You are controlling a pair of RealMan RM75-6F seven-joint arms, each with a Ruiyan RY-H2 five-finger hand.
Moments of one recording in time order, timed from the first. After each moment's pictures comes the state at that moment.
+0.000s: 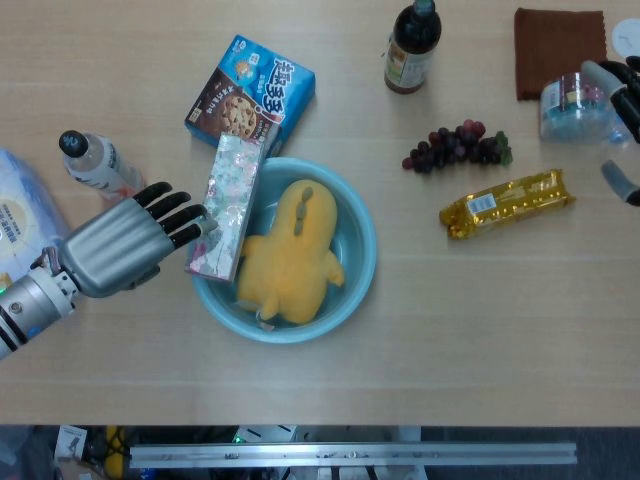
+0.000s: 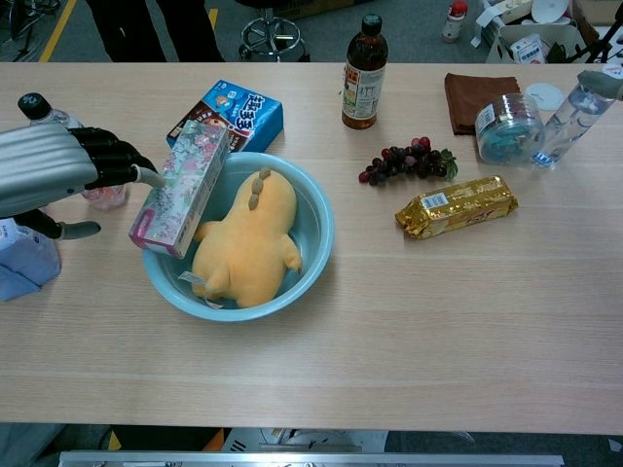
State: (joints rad) left arm -0.58 -1.08 0.06 -1.54 1.96 1.03 0.04; right arm 0.49 -0.87 0.09 -1.99 -1.32 1.17 -0.26
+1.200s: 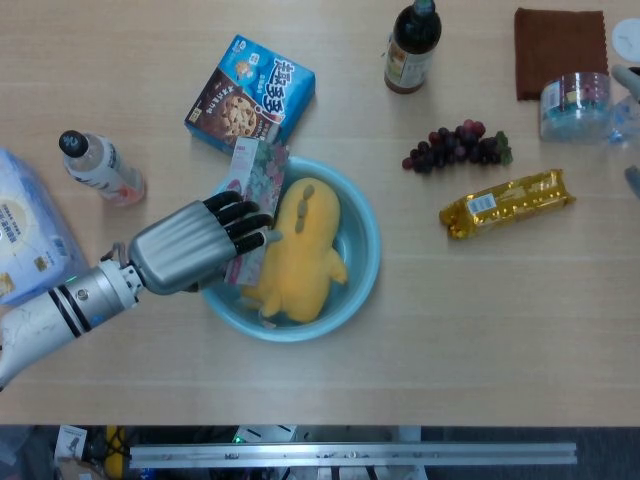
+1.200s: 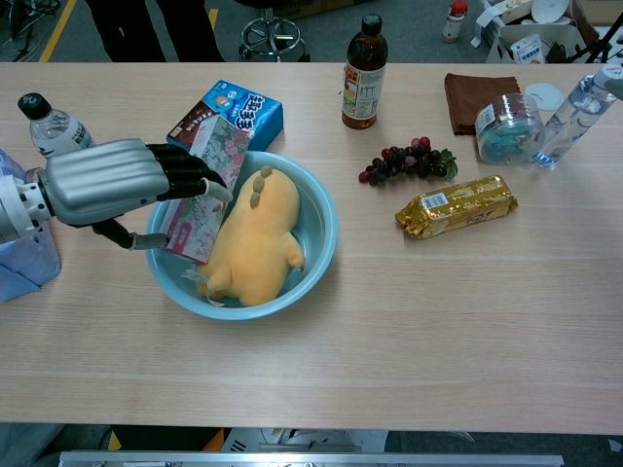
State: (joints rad) left arm -0.71 -1.26 0.11 -1.48 1.92 1.05 -0.07; right arm 0.43 -0.85 0.11 -1.96 -1.32 1.16 -0.20
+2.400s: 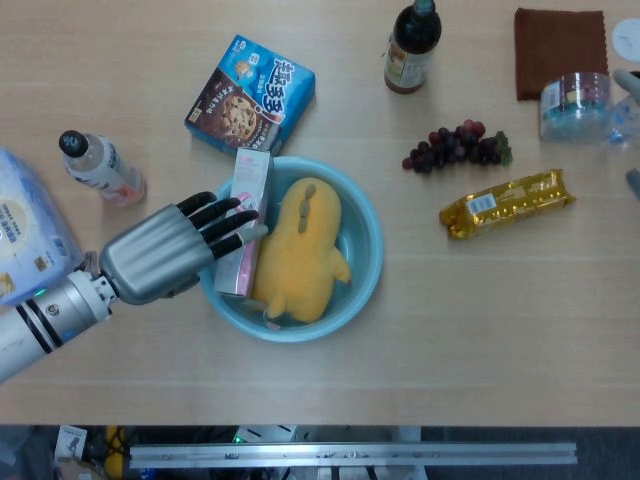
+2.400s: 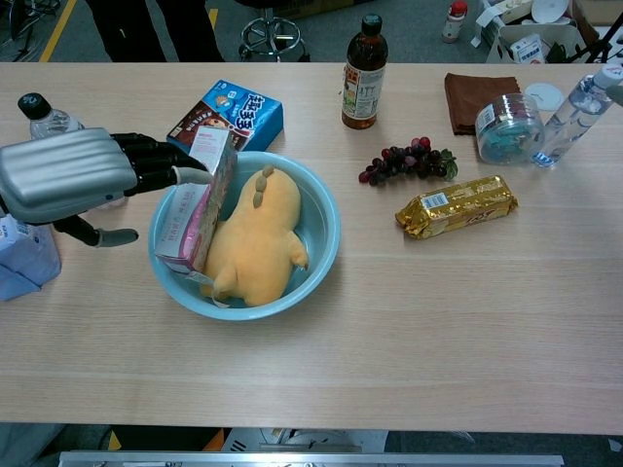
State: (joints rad) left arm -0.69 -1.11 0.15 -1.63 1.89 1.07 0.07; right arm 0.41 -0.86 0.11 -1.93 -1.35 1.15 -0.16
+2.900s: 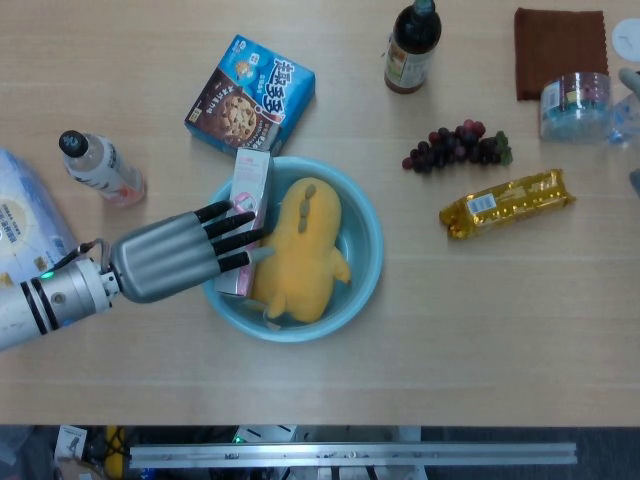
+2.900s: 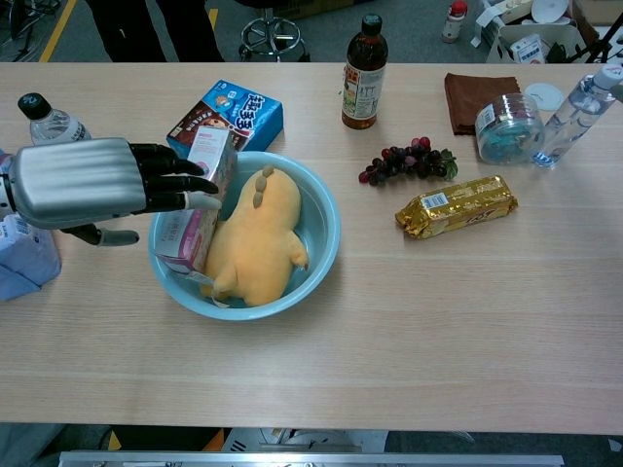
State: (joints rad) left arm -0.78 -1.15 0.18 -1.45 2.08 1.11 0.05; right arm 0.40 -0.86 0.12 -1.95 -1.32 1.15 -0.19
